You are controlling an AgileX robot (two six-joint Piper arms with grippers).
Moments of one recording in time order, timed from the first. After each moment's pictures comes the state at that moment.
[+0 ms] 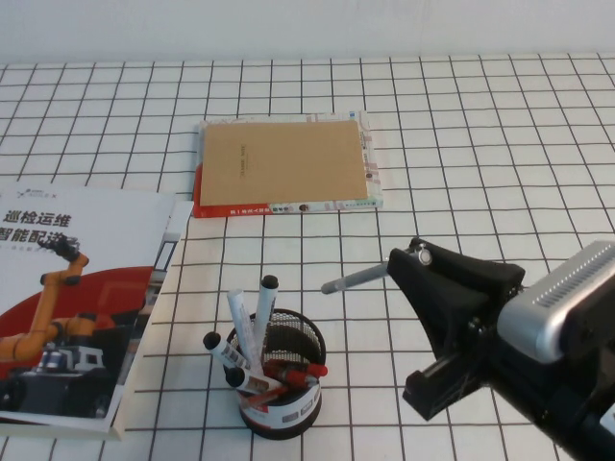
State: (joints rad) right arm 1.14 1.15 -0.46 0.60 -0.76 -0.34; left arm 0.09 -0.01 0.03 -0.07 0.38 0.12
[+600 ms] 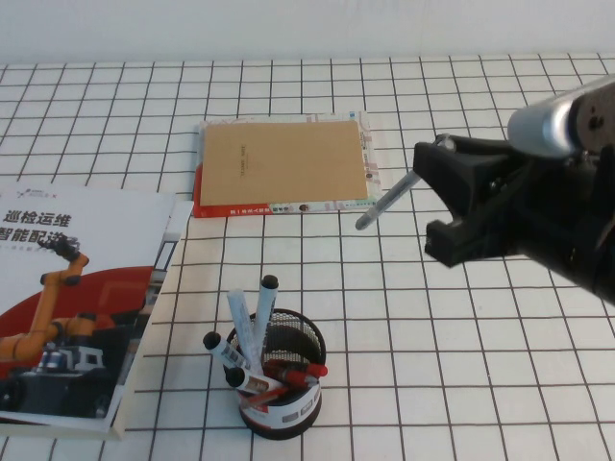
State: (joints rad) right arm 0.84 1.11 -0.78 1.05 -0.21 -0.88; left arm 0.09 -0.01 0.03 -0.07 0.38 0.12
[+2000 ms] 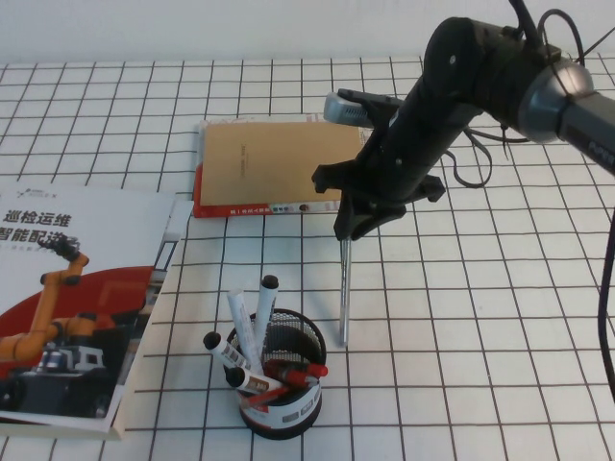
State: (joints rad) right arm 0.47 2.21 -2.00 0.40 1.21 0.08; left arm 0.09 -0.01 0.03 -0.07 0.38 0.12
